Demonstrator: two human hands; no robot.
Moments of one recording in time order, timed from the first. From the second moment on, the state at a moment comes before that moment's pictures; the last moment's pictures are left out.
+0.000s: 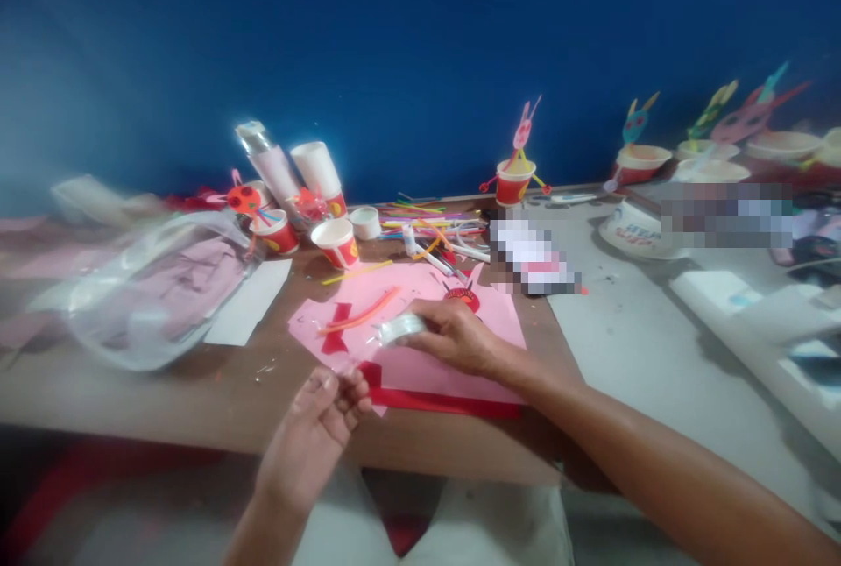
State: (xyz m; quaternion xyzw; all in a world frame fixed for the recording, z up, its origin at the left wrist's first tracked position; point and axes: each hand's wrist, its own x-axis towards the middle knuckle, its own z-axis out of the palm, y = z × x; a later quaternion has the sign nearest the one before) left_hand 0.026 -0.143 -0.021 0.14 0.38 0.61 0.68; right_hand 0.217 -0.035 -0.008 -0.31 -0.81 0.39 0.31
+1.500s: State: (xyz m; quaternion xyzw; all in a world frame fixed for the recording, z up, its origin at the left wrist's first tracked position) left_hand 0.022 -0.127 -0.011 0.37 0.50 0.48 0.62; right_hand 0.225 -0.038 0.003 -0.20 -0.88 0.38 0.22
